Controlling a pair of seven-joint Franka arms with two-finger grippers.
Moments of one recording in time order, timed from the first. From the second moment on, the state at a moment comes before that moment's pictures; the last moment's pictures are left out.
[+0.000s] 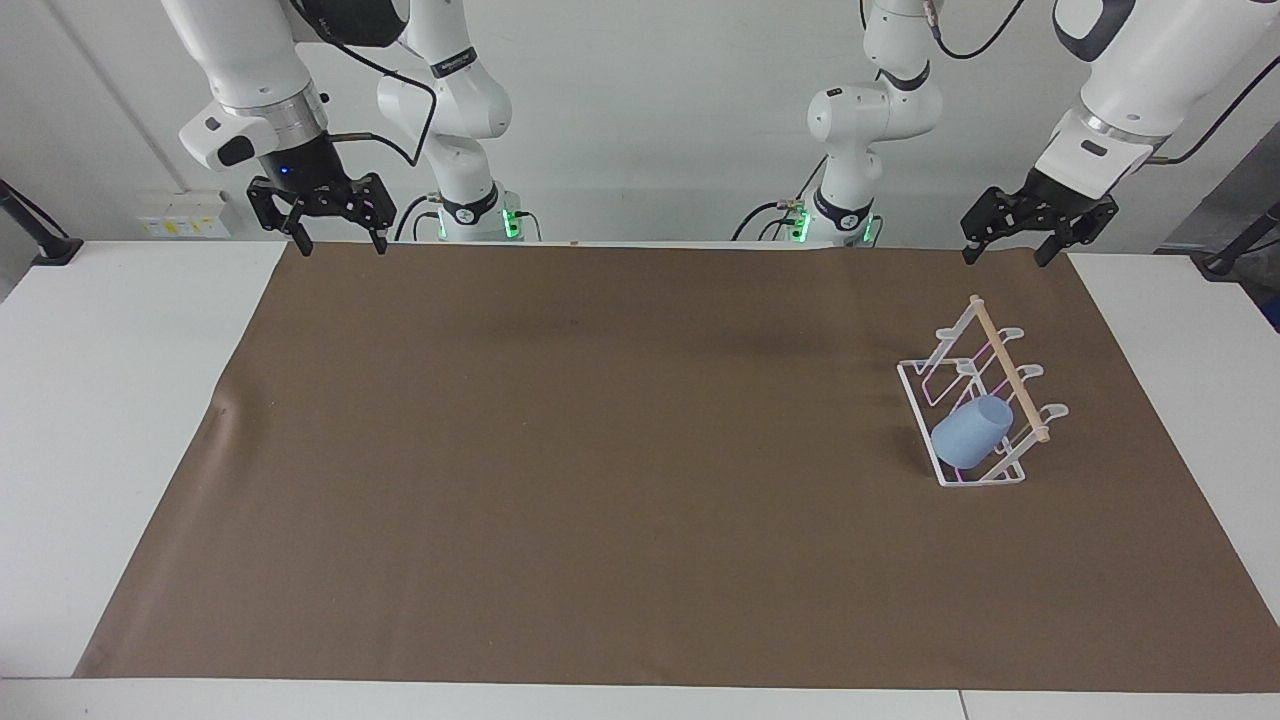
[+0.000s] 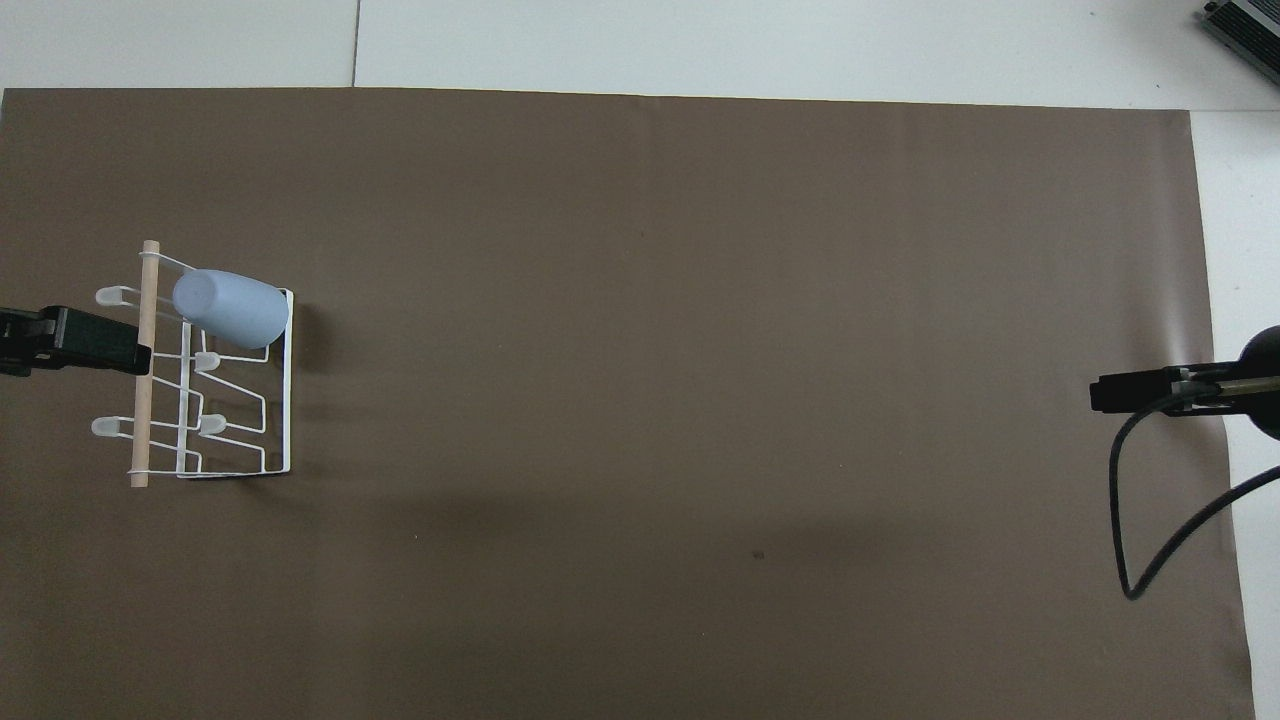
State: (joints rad) left arm 0.11 -0.08 -0.14 -1.63 -0.07 1.52 0.02; right arm -0.23 -0.22 0.18 -1.85 0.05 1.68 -0.07
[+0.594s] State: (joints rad) left arm 0.11 -0.09 -0.15 -1.63 -0.07 1.52 0.03; right arm -0.23 -0.22 0.18 -1.85 0.05 1.68 -0.07
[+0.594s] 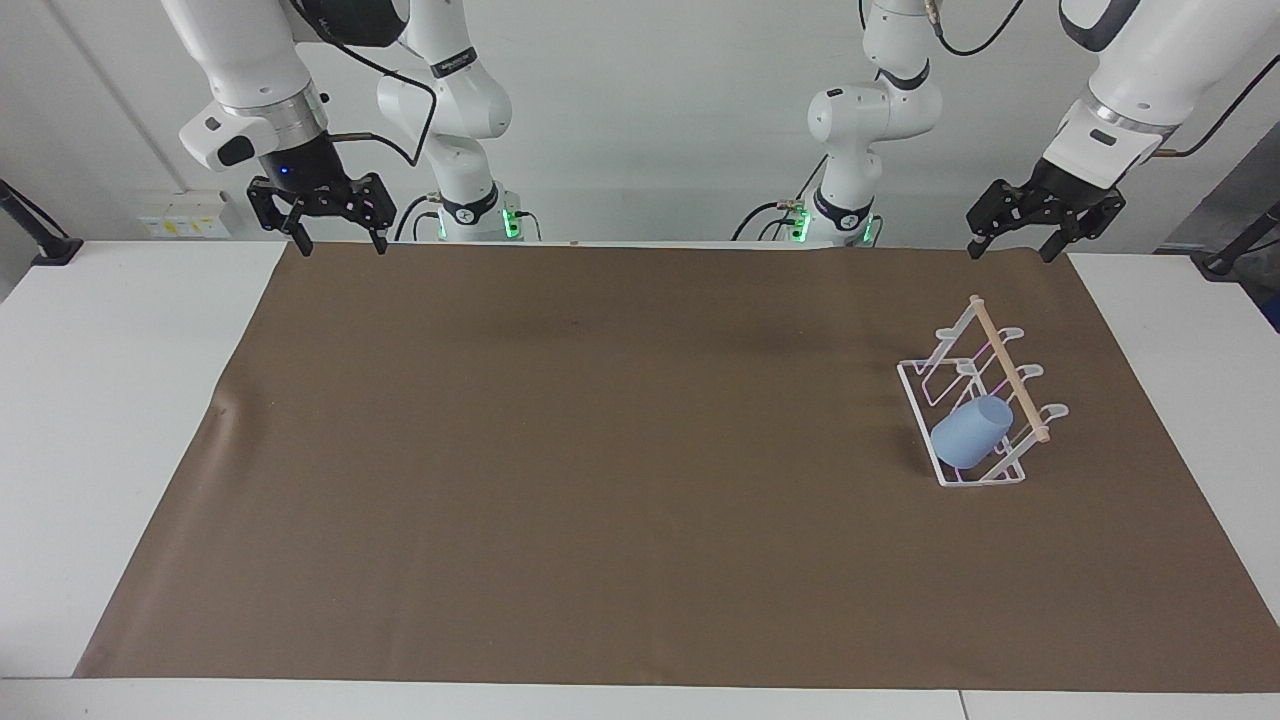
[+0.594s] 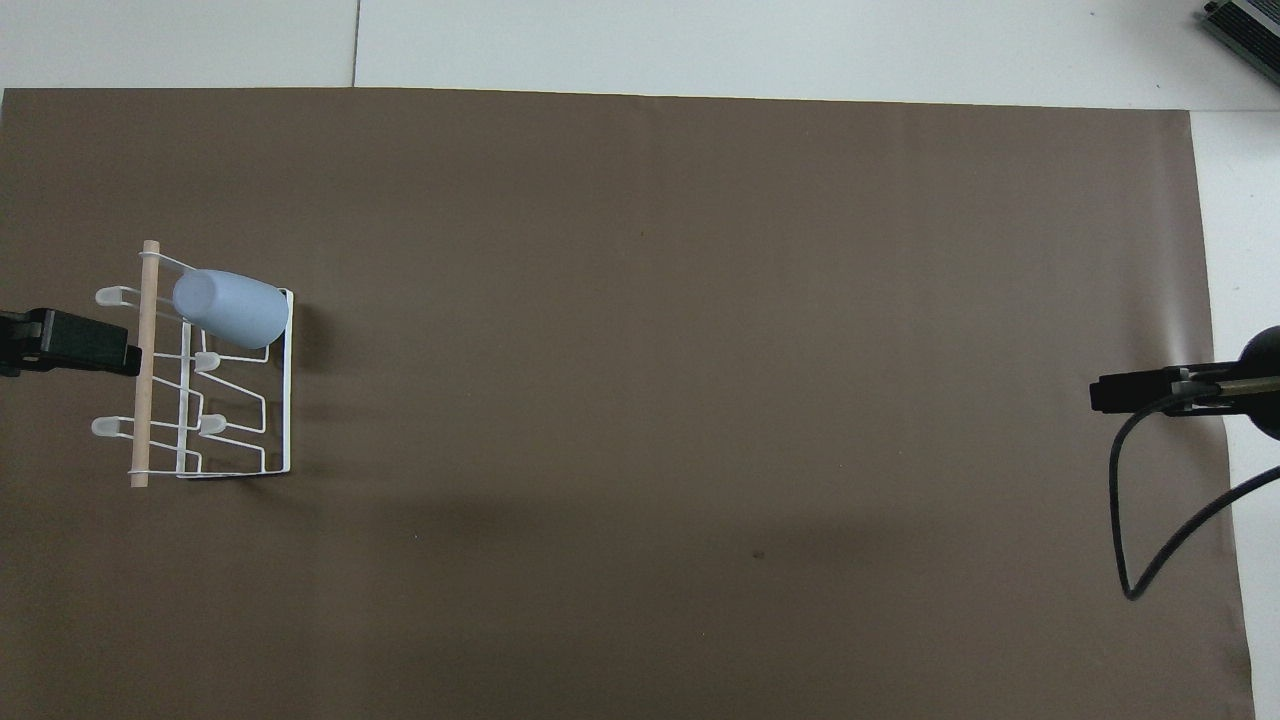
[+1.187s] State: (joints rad) left arm 0.11 -0.09 -0.15 -1.63 -0.07 1.52 0.03; right arm -0.23 -0.22 0.18 -1.85 0.05 1.68 -0.07
